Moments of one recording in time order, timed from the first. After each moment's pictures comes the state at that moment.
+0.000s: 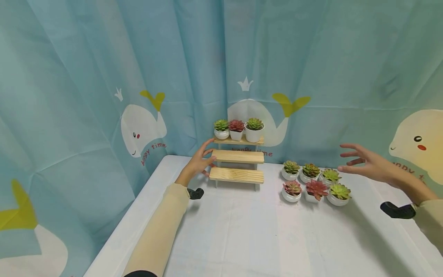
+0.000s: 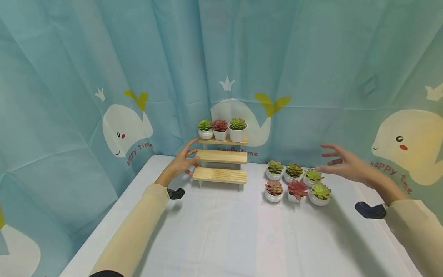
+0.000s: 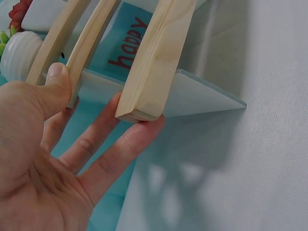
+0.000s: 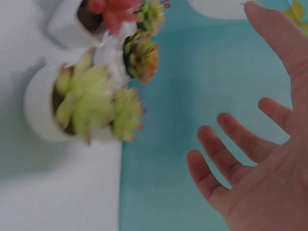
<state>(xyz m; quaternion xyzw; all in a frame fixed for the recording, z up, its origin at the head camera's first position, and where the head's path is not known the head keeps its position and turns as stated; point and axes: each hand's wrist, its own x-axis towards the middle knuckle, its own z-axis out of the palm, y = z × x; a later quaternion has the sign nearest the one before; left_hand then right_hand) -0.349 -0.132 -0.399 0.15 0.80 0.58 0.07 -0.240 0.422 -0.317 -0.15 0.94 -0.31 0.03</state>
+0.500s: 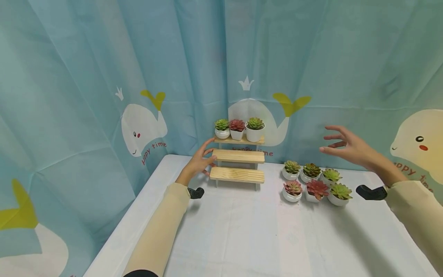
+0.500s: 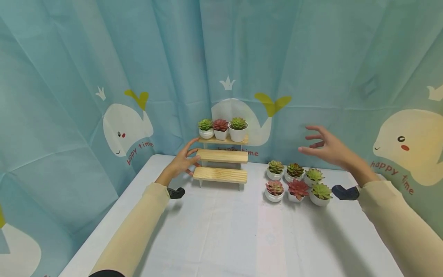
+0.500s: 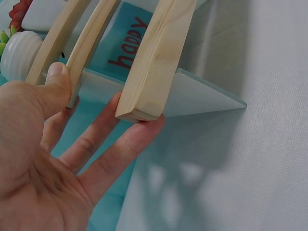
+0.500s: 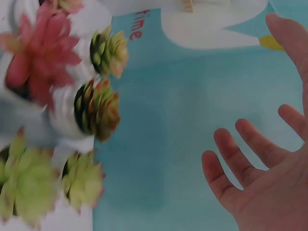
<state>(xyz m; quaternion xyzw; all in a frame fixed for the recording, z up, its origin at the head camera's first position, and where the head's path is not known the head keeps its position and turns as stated) -0.346 -0.134 -0.396 0.16 0.79 0.58 0.08 -0.272 0.376 -0.292 -0.15 0.92 -0.36 -0.02</state>
